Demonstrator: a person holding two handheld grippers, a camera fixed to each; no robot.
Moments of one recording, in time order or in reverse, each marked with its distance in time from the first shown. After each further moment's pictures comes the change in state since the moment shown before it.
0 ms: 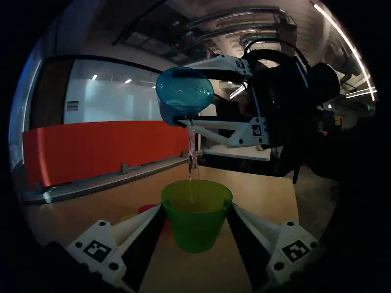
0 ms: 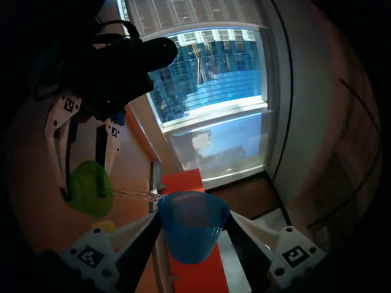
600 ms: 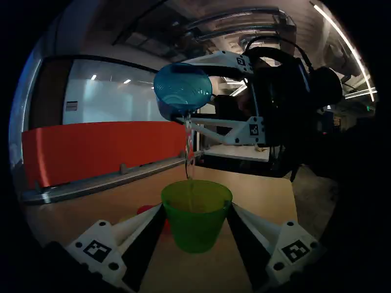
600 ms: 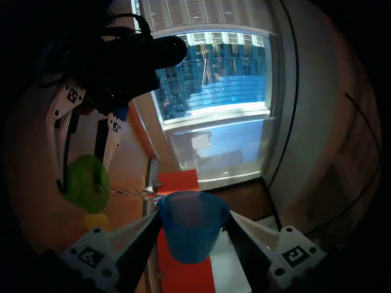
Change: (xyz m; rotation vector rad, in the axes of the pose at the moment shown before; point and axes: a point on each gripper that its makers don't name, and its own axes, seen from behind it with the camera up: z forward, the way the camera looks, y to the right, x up) left arm 0.004 0.002 0.001 -0.008 0.005 0.000; right arm 0.004 0.007 0.002 -0.007 -0.001 -0.090
